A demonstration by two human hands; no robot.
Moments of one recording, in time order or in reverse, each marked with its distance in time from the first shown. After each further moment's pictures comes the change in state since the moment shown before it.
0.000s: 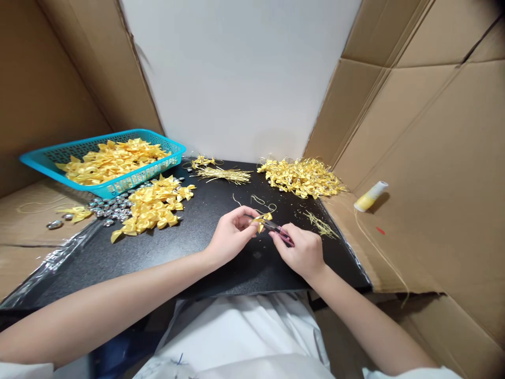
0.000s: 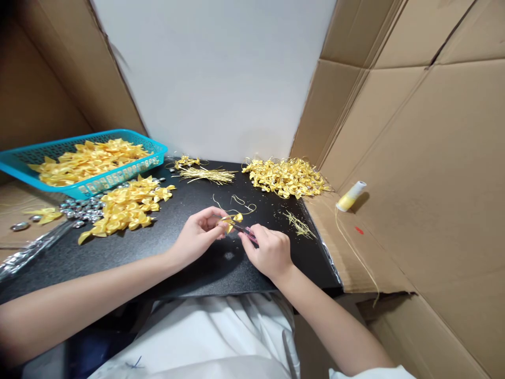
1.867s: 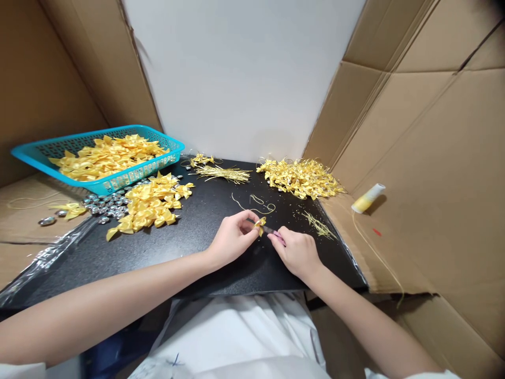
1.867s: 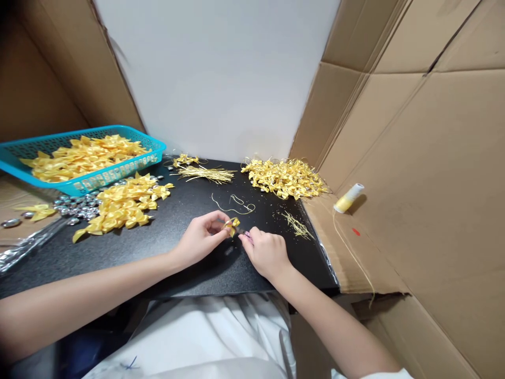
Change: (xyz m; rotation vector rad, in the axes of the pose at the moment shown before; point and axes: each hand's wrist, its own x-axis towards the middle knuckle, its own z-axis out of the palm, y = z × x) left_hand 0.003 -0.018 -0.002 0.296 -0.038 0.076; right_hand -0.001 0.000 0.002 -0.146 -0.469 0.175
